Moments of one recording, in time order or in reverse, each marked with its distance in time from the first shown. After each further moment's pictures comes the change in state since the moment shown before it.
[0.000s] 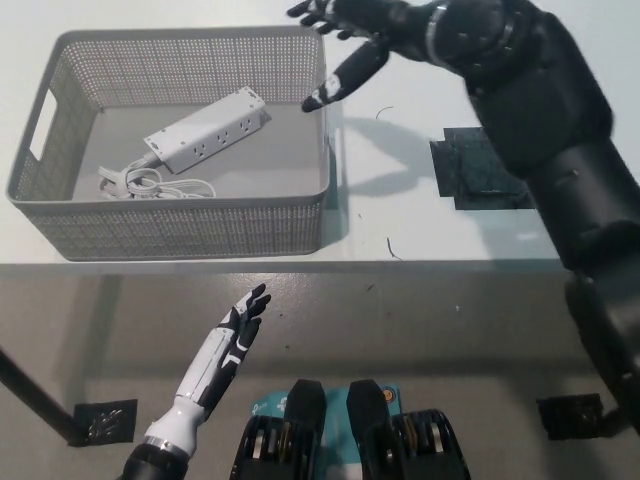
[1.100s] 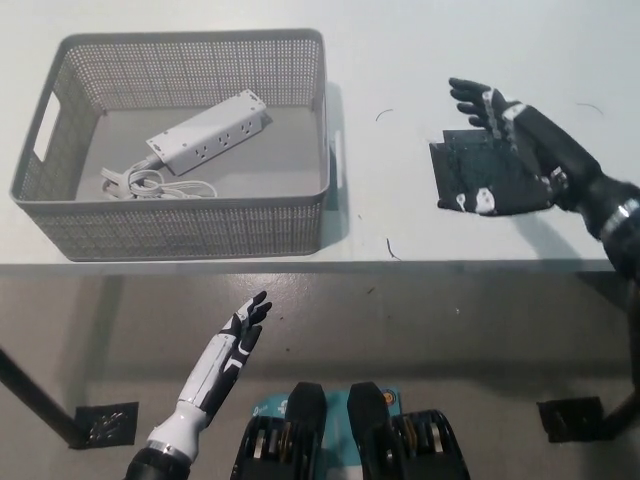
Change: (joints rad) left_arm 0.001 -0.005 0.000 0.033 0.001 0.001 0.000; right_arm 0.669 -0.072 -0.249 -0.819 0.262 0.073 -0.053
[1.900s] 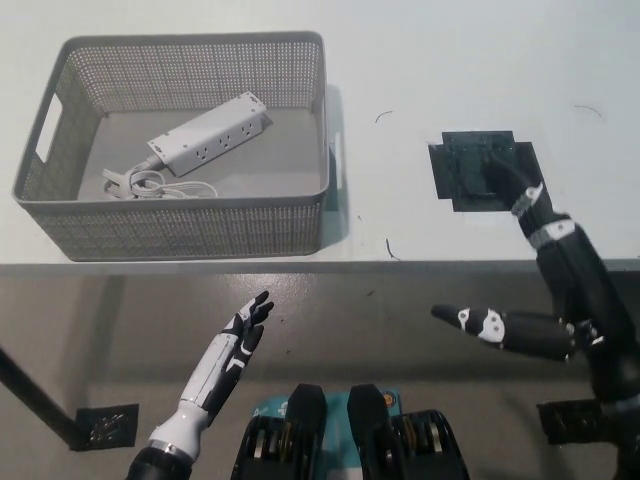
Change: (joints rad) left_arm 0.000 -0.003 -0.001 0.001 0.009 0.000 0.000; right_arm 0.421 0.240 -0.024 -0.423 0.119 -0.245 -0.134
